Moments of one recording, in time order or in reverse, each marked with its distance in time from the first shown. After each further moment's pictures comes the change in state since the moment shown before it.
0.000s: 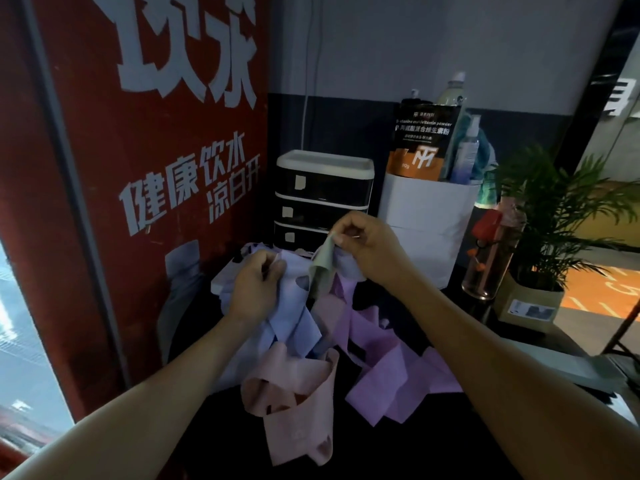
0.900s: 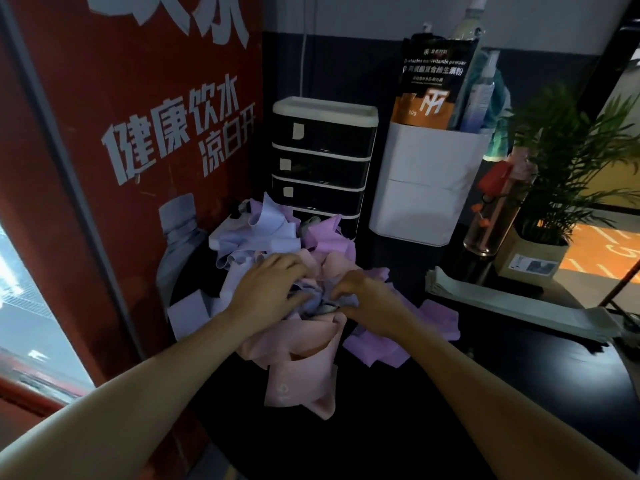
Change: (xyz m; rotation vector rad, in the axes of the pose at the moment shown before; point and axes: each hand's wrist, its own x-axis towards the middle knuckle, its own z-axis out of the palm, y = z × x) left_hand -0.056 -0.026 0.012 0.725 -0.401 0.400; right_hand -0.104 0.069 0.039 -0.409 -0.338 0.015
